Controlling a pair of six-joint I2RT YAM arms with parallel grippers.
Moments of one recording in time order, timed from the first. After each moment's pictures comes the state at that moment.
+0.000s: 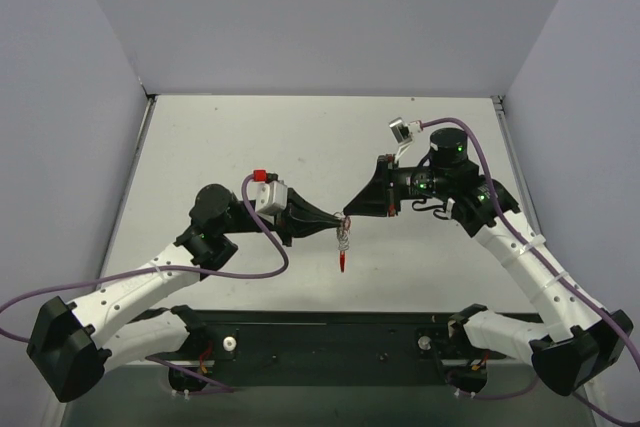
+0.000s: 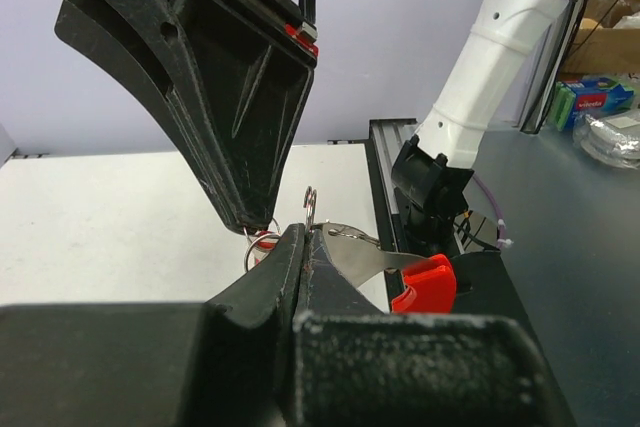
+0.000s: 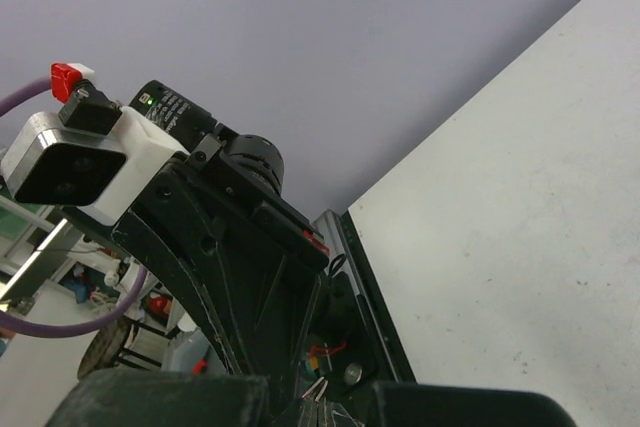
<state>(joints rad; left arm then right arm) -0.76 1.03 0.71 0.61 0.82 -0.17 0.49 1.11 1.10 -0.38 -0.97 0.43</state>
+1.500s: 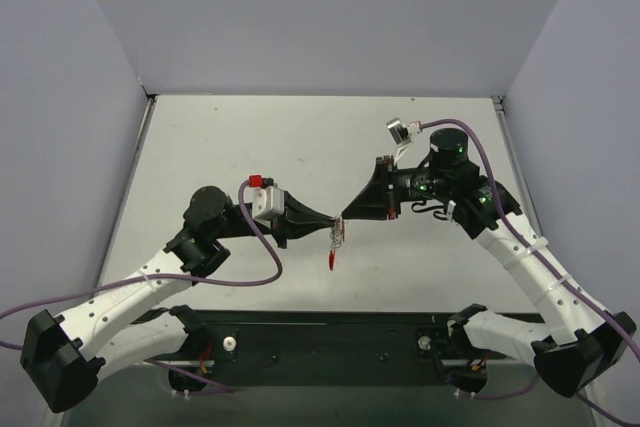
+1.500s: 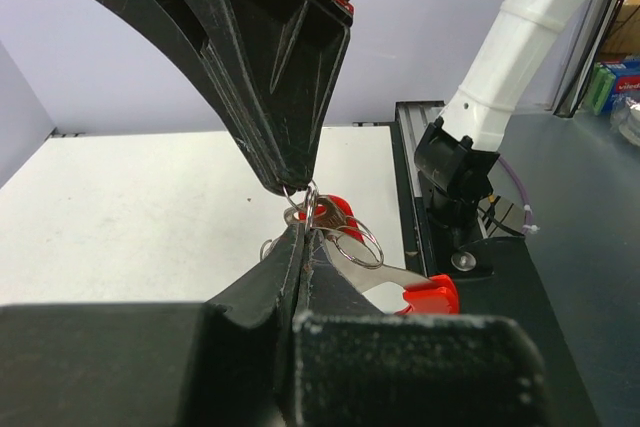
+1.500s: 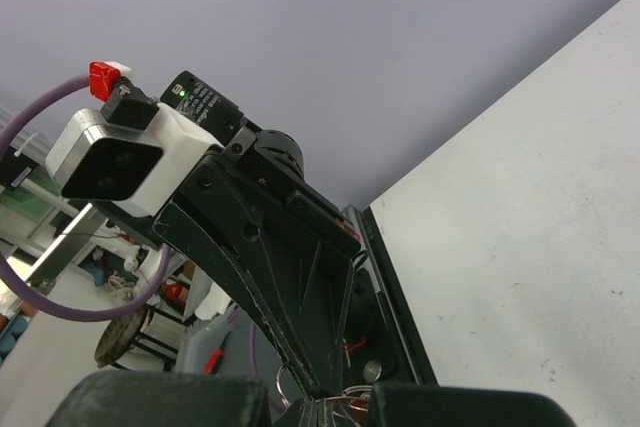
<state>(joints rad) -0.76 0.96 0.71 0.47 0.76 -0.08 0.51 1.10 1.12 -0.37 -1.00 0.45</state>
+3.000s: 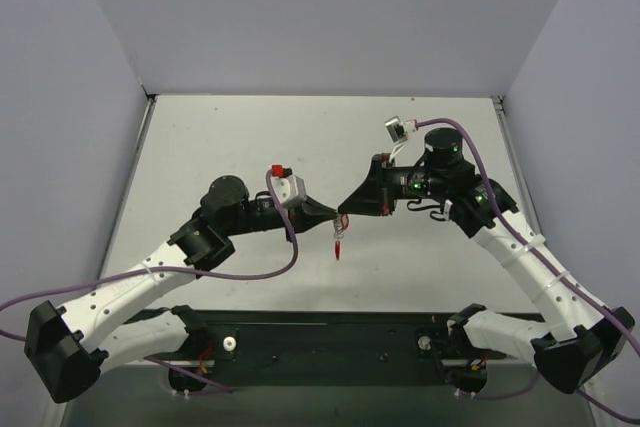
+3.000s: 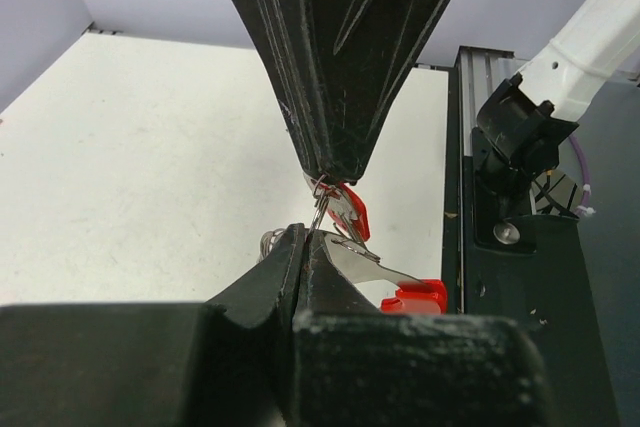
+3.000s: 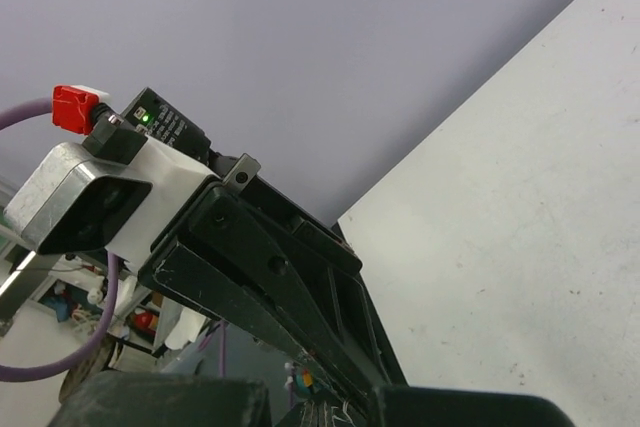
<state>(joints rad) -0.79 1.01 0.80 0.21 0.58 0.01 0.54 1.11 1.13 -0.38 -0.89 0.47</state>
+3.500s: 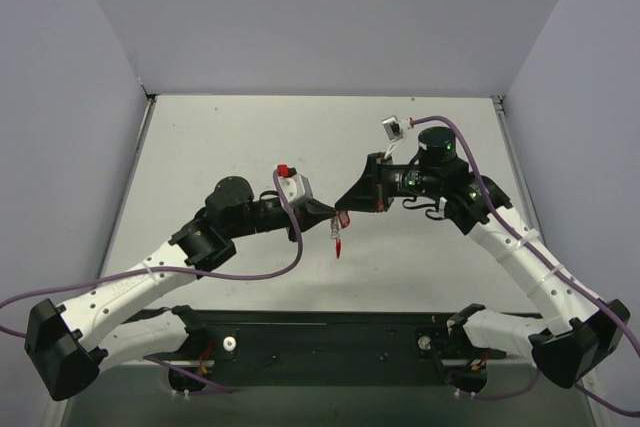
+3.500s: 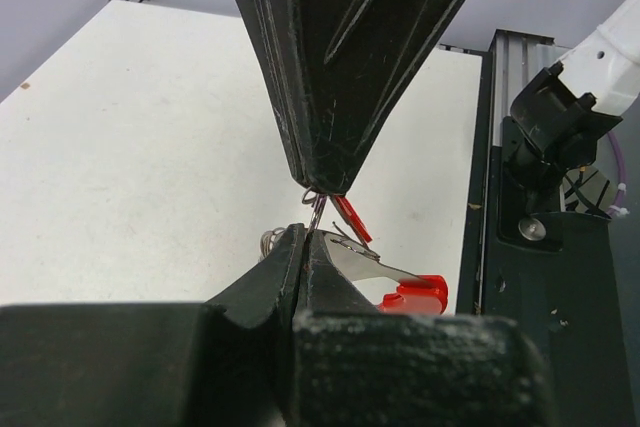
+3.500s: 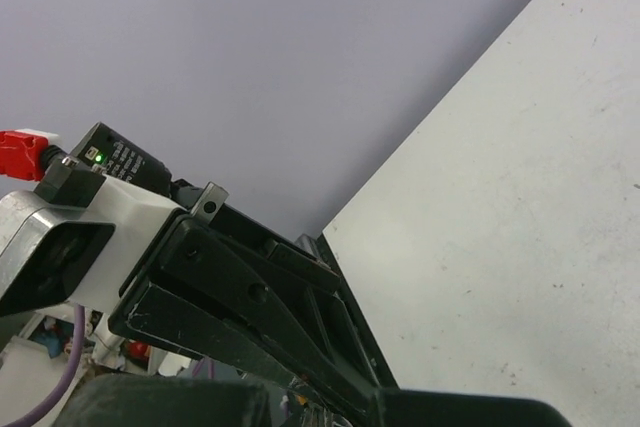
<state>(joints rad) -0.82 1.02 0.82 0.14 0.48 0.03 0.55 1.14 1.14 -0.38 -0.82 0.52</state>
